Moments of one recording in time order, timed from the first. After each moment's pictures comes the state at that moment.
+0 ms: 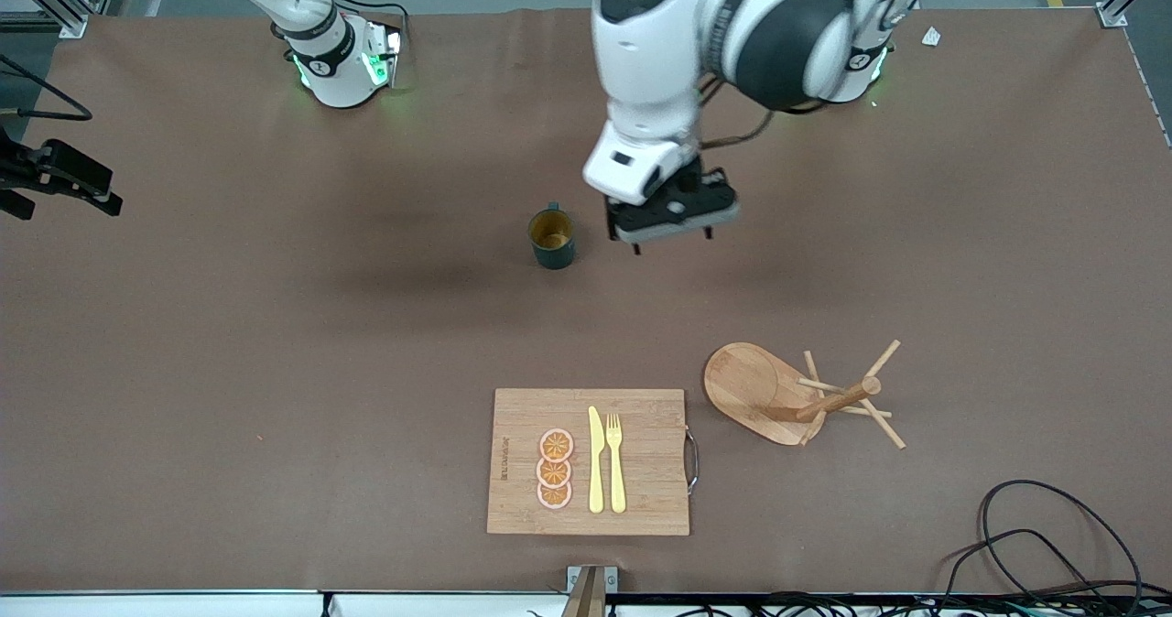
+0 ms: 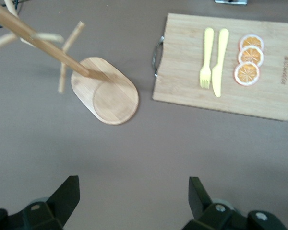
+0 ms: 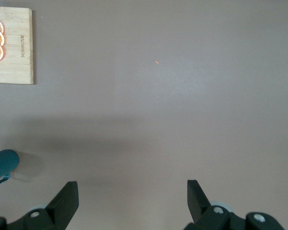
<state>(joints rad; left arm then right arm) -0.51 0.35 -0.23 -1.40 0.32 1.79 -0.93 0.05 0.06 -0.08 -1.42 0.01 1.49 -0.07</state>
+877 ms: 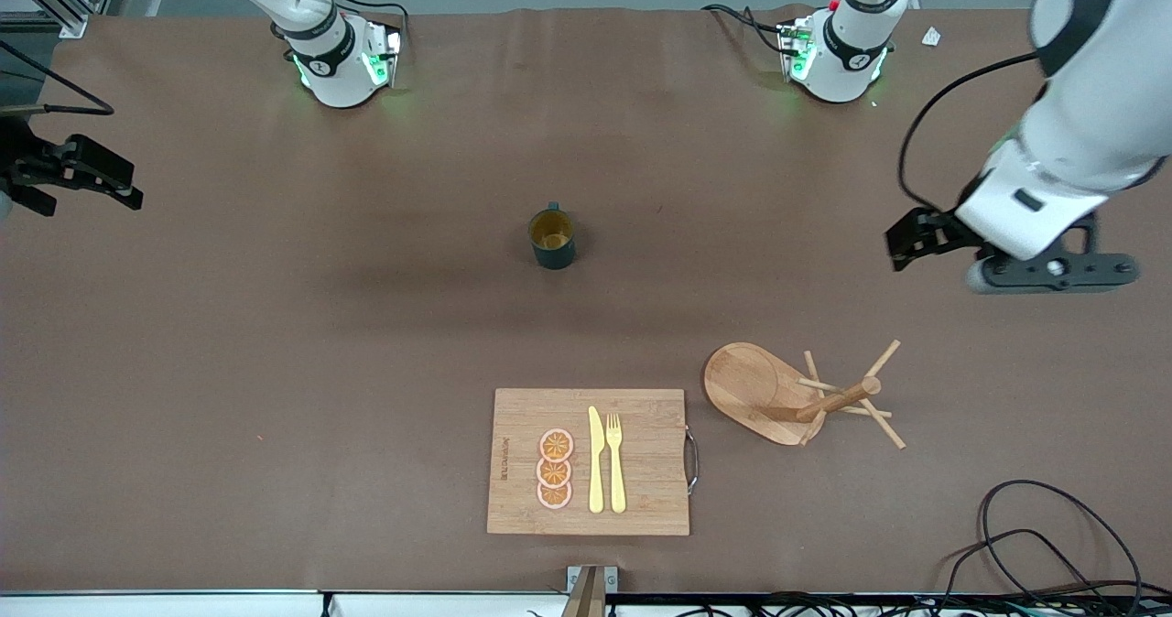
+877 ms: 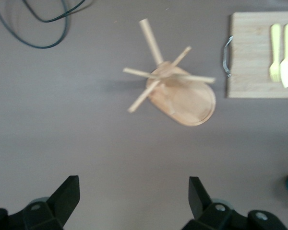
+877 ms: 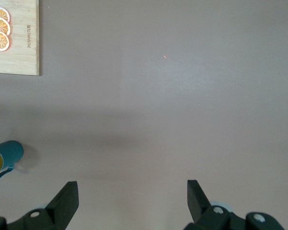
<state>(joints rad) -0.02 0.17 -0.22 -1.40 0.08 1.60 -0.22 0.08 0.06 -0.08 -1.42 0.01 1.47 -0.07</state>
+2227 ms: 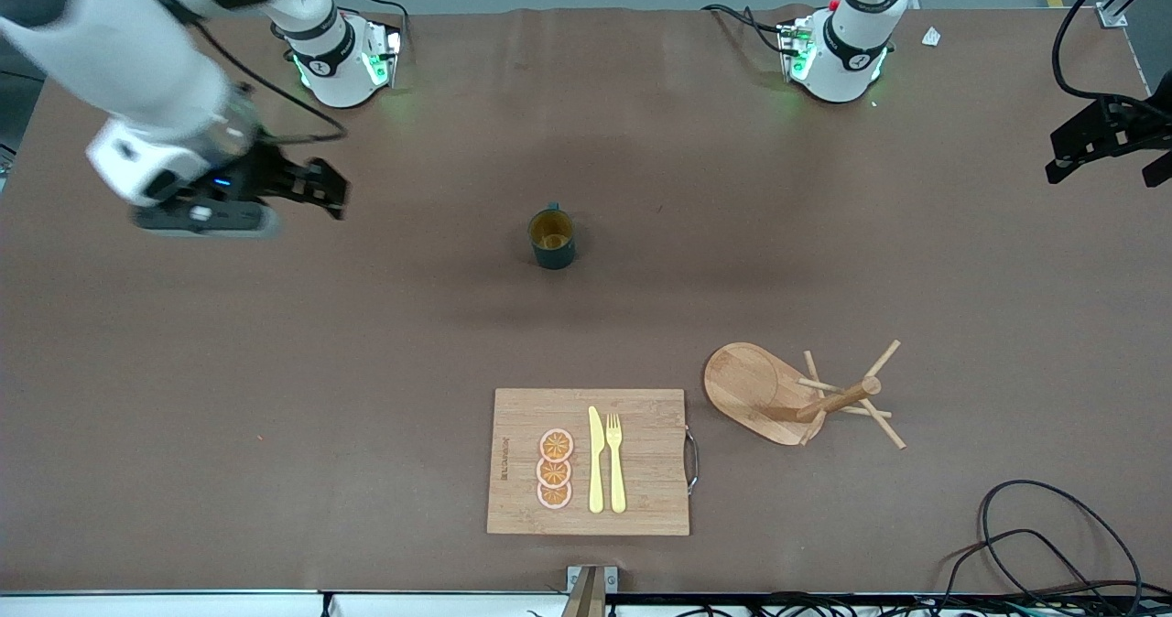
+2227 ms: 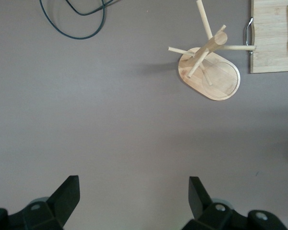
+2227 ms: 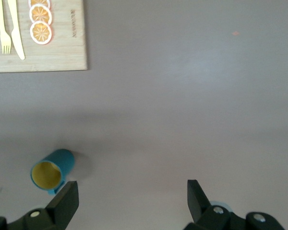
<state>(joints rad) -0.05 0.01 0.01 -1.42 0.02 1.47 0.04 0.46 0.06 -0.07 -1.69 0.02 1.74 0.43</state>
